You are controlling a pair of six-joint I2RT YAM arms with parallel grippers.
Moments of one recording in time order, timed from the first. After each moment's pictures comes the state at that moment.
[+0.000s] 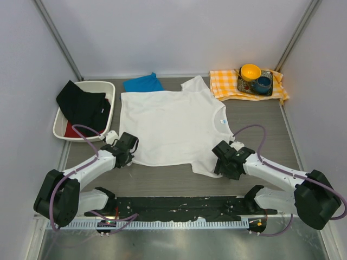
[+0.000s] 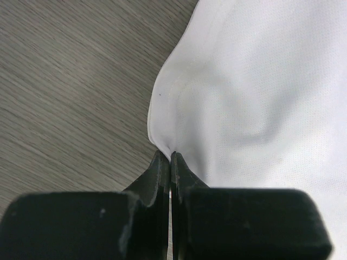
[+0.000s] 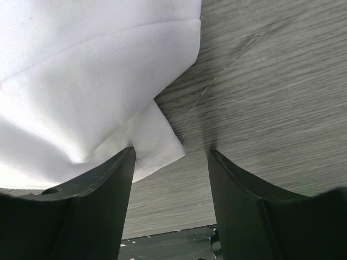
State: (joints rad) left arm -0.45 1.20 0.54 -0.53 -0.48 -1.03; right arm 0.69 1.12 0.53 -0.76 0.26 1.00
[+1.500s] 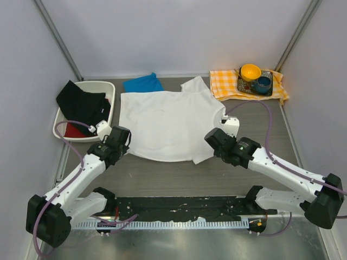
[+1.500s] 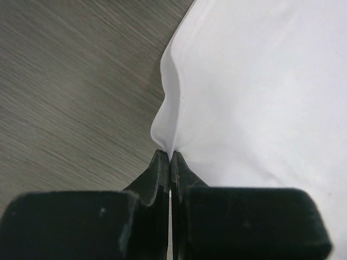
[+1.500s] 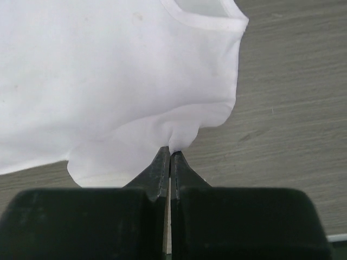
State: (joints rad) left arm -0.43 0.95 0.66 -0.70 -0.53 -0.98; right arm 0.86 1.04 0.87 -0.88 0.61 0.88
